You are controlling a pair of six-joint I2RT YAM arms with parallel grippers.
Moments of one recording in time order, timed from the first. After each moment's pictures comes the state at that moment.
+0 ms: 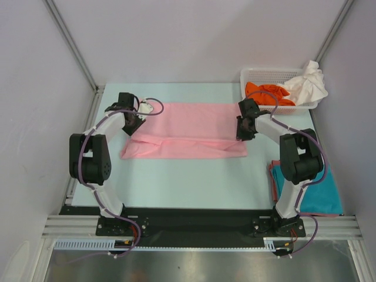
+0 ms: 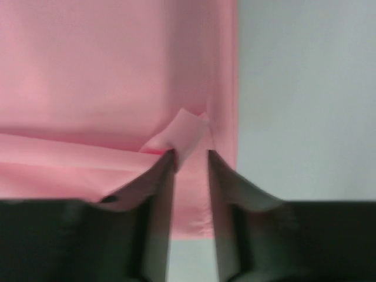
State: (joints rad) left arm -0.06 1.81 1.31 -0.56 -0.07 0.72; right arm 0.28 1.86 1.28 -0.51 0.07 0.35
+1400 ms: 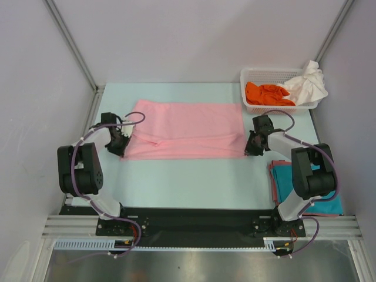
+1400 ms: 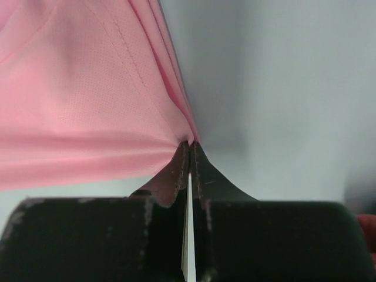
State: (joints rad) left arm 0.11 1.68 1.01 -0.58 0.09 0.50; right arm 0.19 1.66 0.93 -0.37 -0.01 0.51
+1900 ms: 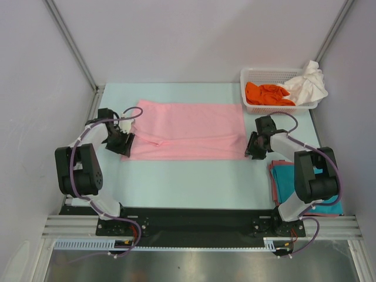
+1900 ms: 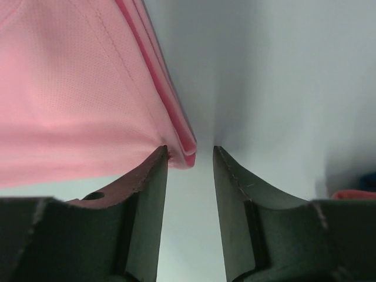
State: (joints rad) left arm 0.14 1.67 1.10 -0.72 0.19 0.50; right arm 0.17 1.62 0.91 -0.43 -0.02 0.51
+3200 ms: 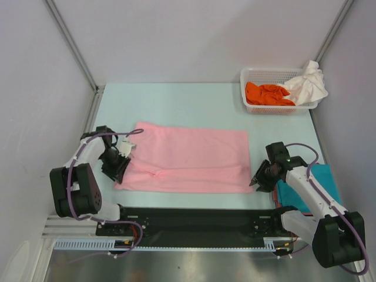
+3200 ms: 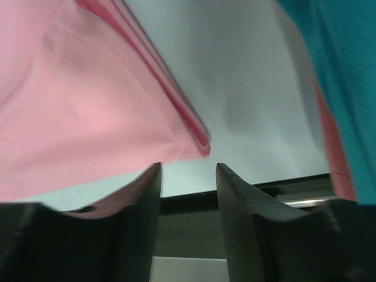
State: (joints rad) left arm 0.17 1.44 0.91 -1.06 0.14 0.63; right arm 0.19 1.04 0.62 -0.85 -0.13 0.80
